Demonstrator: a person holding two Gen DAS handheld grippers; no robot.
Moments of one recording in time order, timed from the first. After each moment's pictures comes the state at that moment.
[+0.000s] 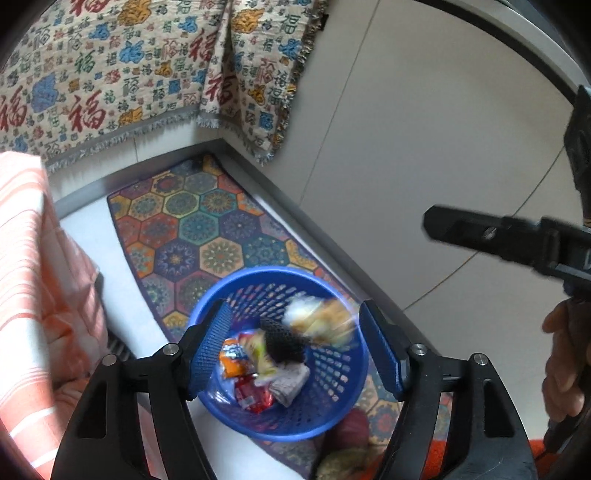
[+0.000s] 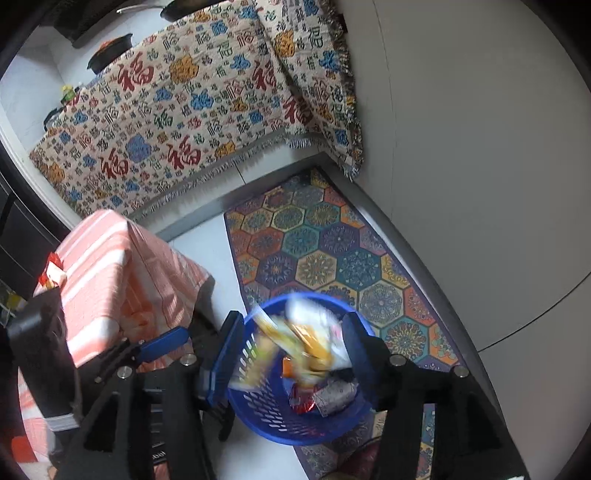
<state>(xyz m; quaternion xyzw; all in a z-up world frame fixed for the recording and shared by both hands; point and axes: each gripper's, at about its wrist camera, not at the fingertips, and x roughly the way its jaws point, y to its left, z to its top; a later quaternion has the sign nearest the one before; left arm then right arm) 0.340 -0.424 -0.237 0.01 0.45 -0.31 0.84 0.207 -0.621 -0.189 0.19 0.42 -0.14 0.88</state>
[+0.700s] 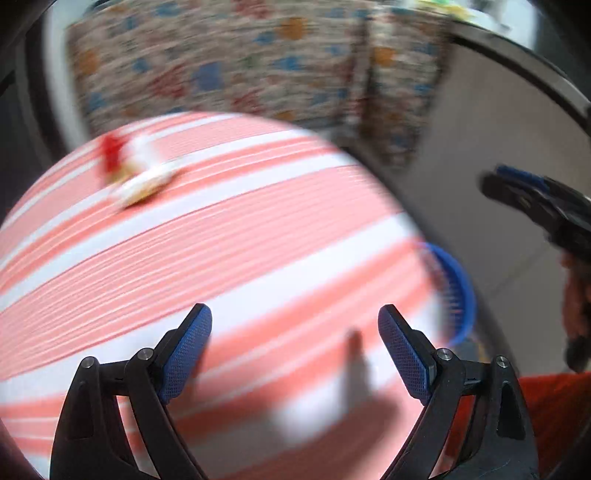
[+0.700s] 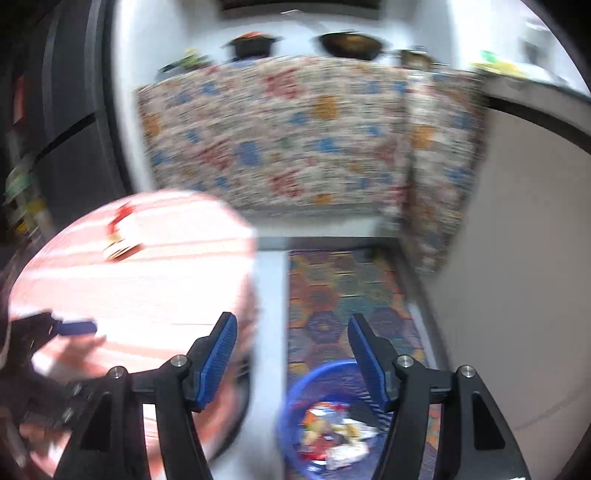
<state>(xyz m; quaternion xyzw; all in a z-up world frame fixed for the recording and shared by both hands) 0.290 -0.165 -0.183 0.03 0.45 -0.12 0.89 0.243 -0.435 -0.130 -0.01 0.35 -0.02 0.94</state>
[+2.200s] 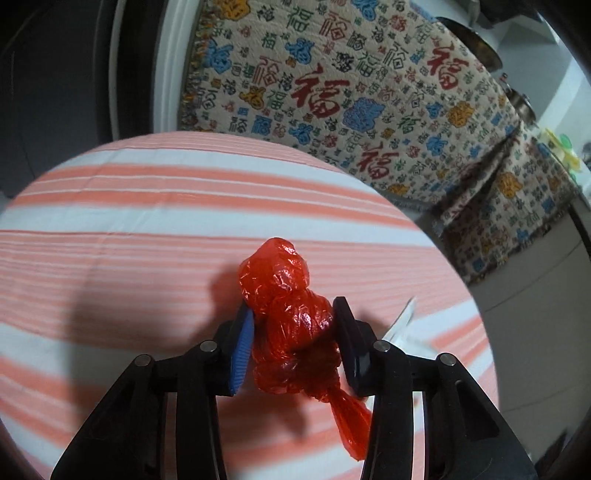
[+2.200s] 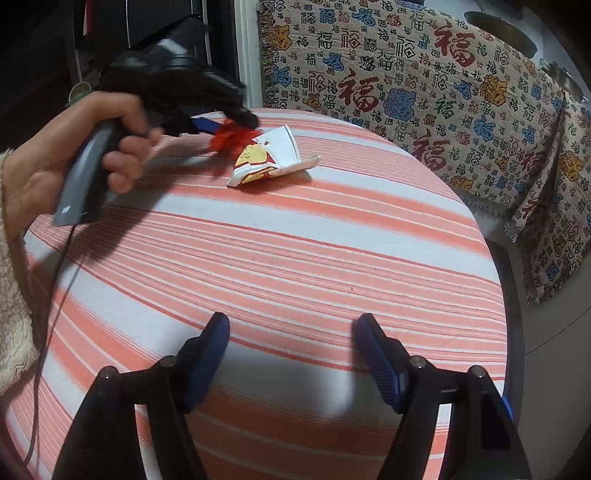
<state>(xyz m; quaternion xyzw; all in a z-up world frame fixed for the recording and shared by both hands) 0.472 0.034 -0.170 -0.15 0.44 -0.05 0.88 0.329 -0.246 -0.213 -0.08 0.43 0.12 0.89</state>
